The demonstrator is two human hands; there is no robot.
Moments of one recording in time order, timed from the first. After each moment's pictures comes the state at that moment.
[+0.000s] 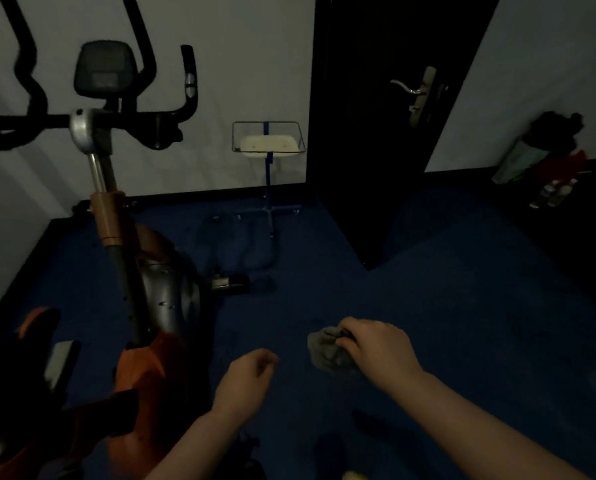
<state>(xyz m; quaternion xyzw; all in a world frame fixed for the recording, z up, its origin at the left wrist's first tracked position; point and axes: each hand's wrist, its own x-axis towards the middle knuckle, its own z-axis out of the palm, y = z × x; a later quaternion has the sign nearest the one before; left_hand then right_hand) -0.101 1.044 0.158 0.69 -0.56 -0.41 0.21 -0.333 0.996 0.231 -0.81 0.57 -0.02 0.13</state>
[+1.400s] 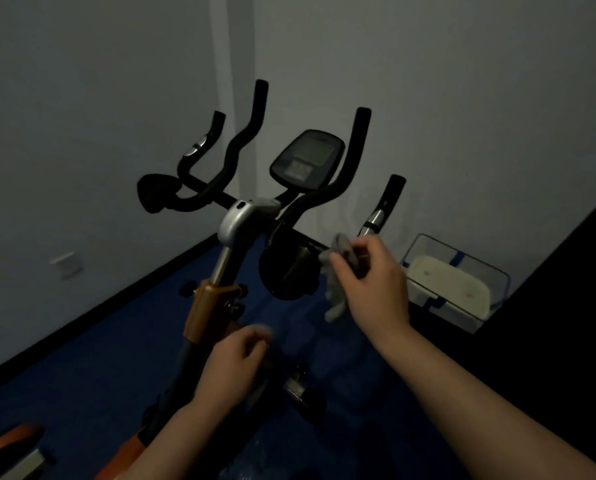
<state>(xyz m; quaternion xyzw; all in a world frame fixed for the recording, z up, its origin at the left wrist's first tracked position) 0.082 0.711 0.254 0.82 -0.28 -0.17 0.48 -0.012 0.526 0.358 -0.82 0.24 -0.40 0.33</state>
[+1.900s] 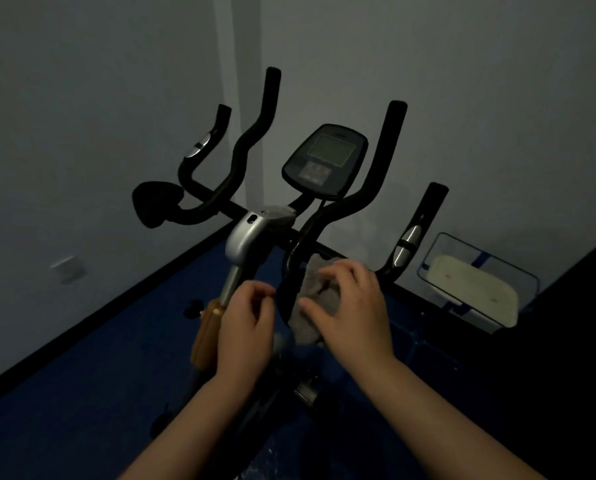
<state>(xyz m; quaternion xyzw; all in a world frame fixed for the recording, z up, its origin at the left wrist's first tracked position) 0.152 0.654 0.294 0.77 -0.24 -0.04 0.58 0.063 0.531 0.320 -0.89 0.24 -0.29 0.25</state>
